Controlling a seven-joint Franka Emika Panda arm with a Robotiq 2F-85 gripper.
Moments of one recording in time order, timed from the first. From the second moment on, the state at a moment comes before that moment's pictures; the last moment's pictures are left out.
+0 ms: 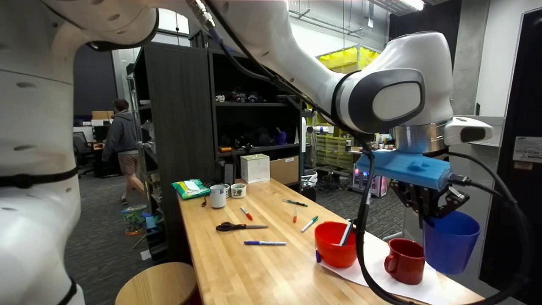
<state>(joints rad) -0.48 0.13 -0.31 -1.99 0.13 2.41 -0.35</state>
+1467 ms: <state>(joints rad) -0.20 0.13 -0.15 -1.89 -0.05 2.29 -0.31</state>
